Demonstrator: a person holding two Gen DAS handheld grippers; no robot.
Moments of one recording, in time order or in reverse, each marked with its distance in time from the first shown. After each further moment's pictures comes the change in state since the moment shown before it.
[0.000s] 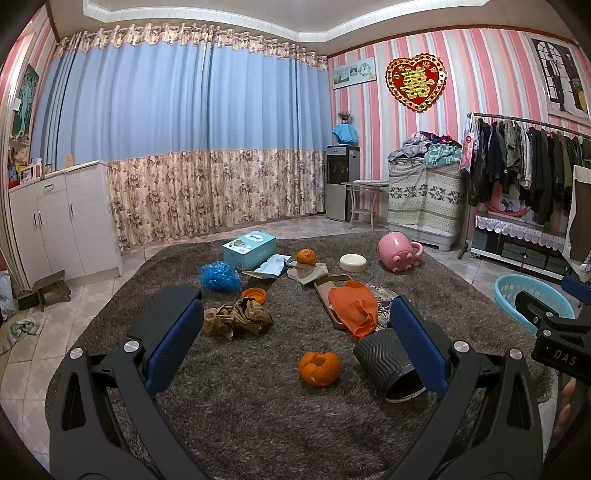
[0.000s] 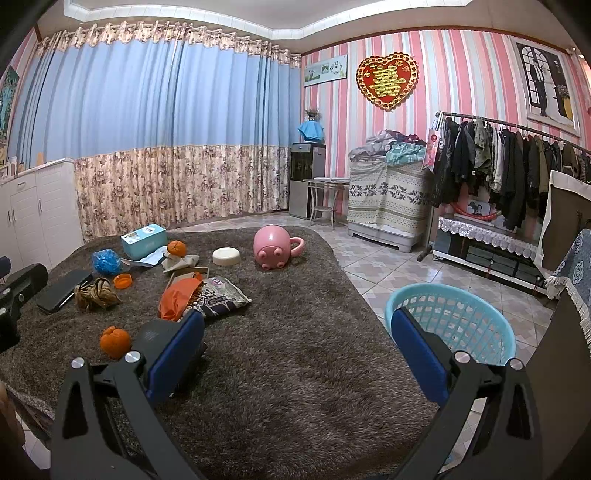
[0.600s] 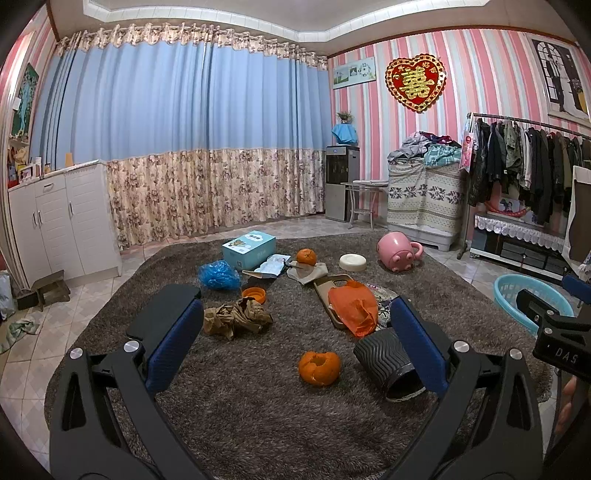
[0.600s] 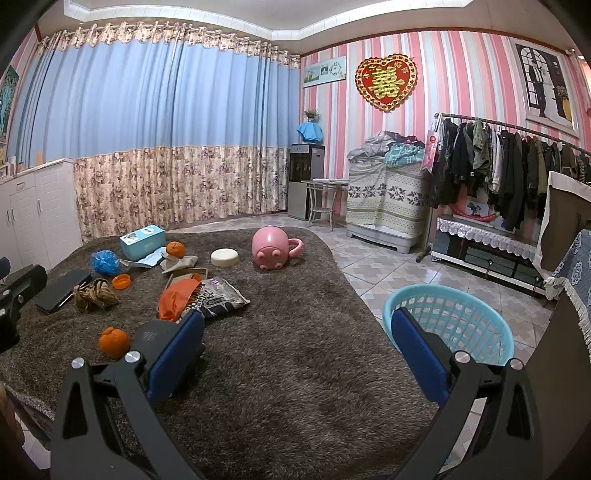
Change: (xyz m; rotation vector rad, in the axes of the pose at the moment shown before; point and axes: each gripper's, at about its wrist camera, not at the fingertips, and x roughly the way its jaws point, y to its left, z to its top) left arm 0.000 0.000 0.000 -0.001 0.001 0.000; right arm -0.001 0.000 0.001 -0.002 -0.001 0.000
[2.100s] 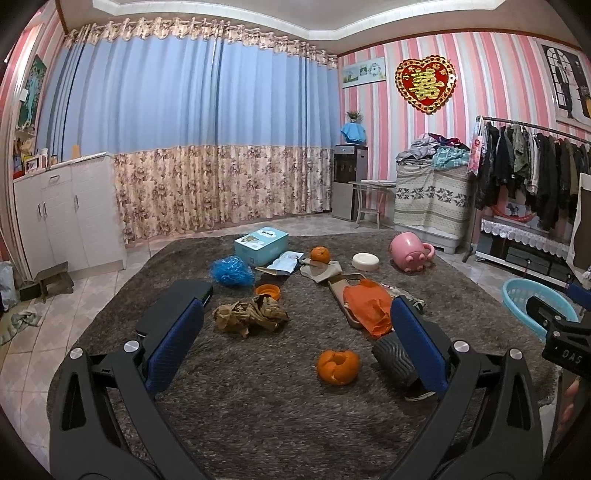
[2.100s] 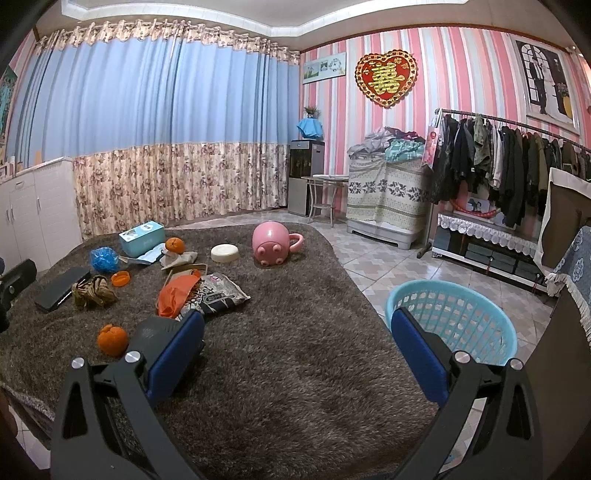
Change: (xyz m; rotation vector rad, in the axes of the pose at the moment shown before) left arm 0.010 0.022 -0.005 -0.033 0.014 0.015; right arm 0.001 -0.005 -0.003 0.007 0.007 -0.002
